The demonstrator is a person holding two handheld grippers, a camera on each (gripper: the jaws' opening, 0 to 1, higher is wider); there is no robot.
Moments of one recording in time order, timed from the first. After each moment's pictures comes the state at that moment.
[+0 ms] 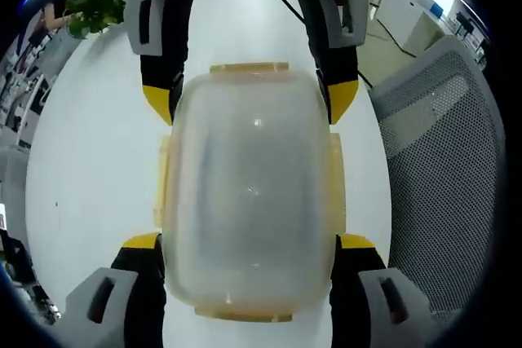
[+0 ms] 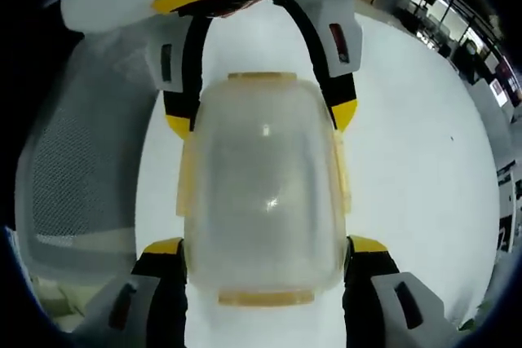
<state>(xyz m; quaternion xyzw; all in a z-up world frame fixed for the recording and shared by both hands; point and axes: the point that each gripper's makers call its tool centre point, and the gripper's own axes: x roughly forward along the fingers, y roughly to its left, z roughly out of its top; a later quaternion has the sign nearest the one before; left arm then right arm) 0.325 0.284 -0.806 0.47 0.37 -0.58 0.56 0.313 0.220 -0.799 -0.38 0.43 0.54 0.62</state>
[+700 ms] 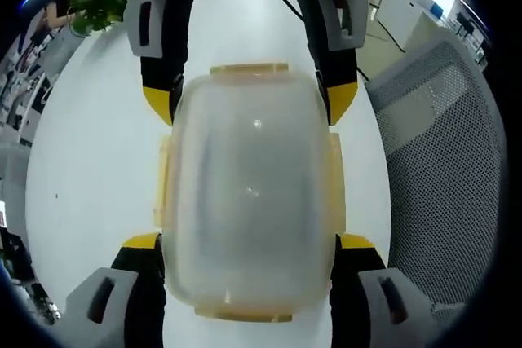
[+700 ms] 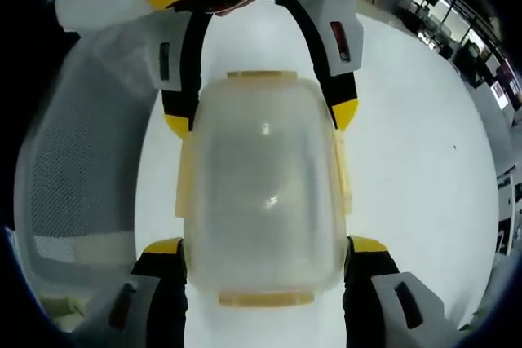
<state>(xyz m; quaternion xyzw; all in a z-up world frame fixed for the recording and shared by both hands) 0.326 0.308 -0.806 0.47 0.37 -0.58 0.56 0.316 0.245 -0.801 -0.39 0.43 0.54 0.62</state>
